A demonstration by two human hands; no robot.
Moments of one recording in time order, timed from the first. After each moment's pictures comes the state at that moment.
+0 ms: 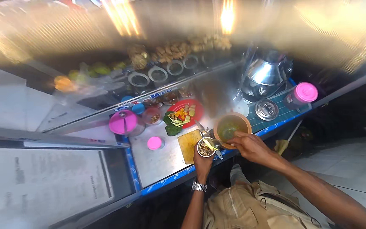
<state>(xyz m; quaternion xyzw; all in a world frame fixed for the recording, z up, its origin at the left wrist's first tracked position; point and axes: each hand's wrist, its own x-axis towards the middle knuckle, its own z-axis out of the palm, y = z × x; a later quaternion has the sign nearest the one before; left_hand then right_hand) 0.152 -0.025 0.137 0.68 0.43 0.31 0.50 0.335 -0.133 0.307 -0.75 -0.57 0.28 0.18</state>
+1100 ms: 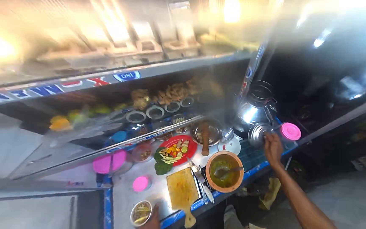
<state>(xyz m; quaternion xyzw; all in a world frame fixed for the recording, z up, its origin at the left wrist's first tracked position) 0.040 0.044 0.052 0.47 0.64 0.46 0.41 0.523 -0.145 0.243 -0.92 -0.27 -0.10 0.25</state>
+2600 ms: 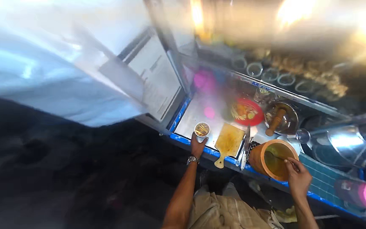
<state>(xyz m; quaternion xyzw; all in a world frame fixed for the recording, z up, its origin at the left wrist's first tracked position) 0.013 0.033 0.030 0.47 0.69 0.37 0.41 0.369 -0.118 0.229 -0.82 -0.40 0.18 0.38</state>
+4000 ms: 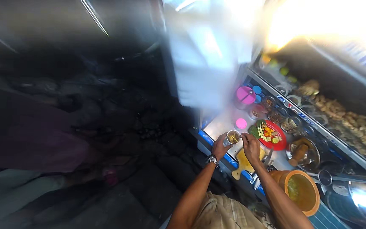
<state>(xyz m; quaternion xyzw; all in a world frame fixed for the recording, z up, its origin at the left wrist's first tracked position) -0.012 0.032 0.071 0.51 0.64 0.34 0.46 0.147 0.060 0.167 -0.59 -0.76 0.18 0.22</state>
